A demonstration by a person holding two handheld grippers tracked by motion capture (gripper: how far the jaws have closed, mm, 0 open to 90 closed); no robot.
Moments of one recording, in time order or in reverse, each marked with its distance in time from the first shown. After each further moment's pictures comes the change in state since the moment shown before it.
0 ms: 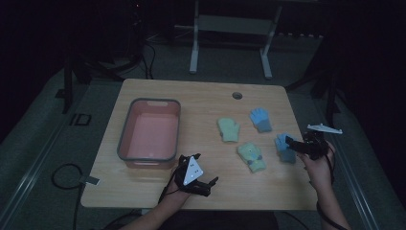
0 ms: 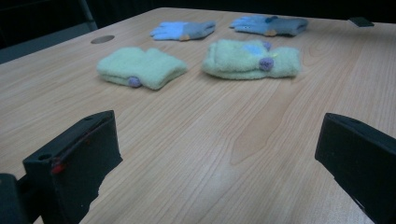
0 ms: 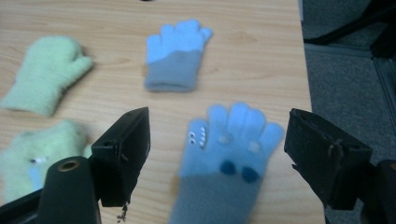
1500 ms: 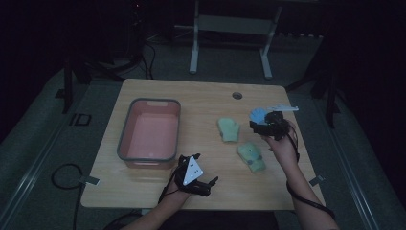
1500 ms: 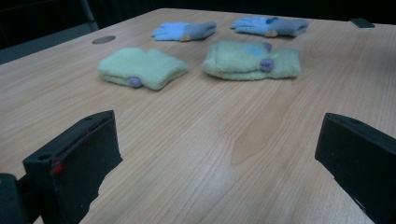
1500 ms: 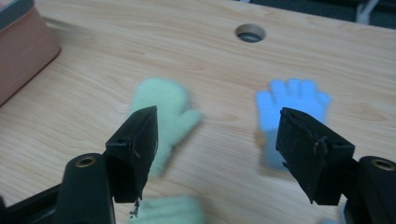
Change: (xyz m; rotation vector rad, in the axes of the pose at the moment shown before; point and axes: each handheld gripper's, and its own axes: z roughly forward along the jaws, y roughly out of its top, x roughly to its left) left arm 0.000 0.000 0.000 -0.005 0.003 -0.004; right arm 0.106 0.061 0.041 0.005 0.144 -0.139
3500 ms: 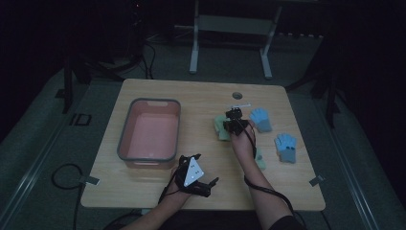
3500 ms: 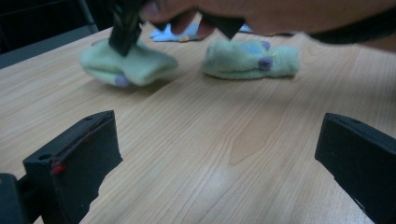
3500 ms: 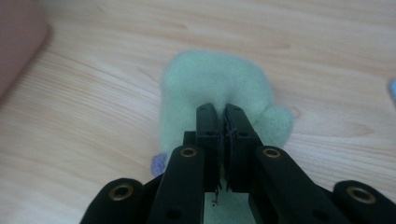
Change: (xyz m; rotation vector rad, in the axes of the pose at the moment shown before) left arm -0.002 0.000 0.000 0.004 0.002 0.024; right arm 0.084 0.012 0.102 0.168 -0.035 0.073
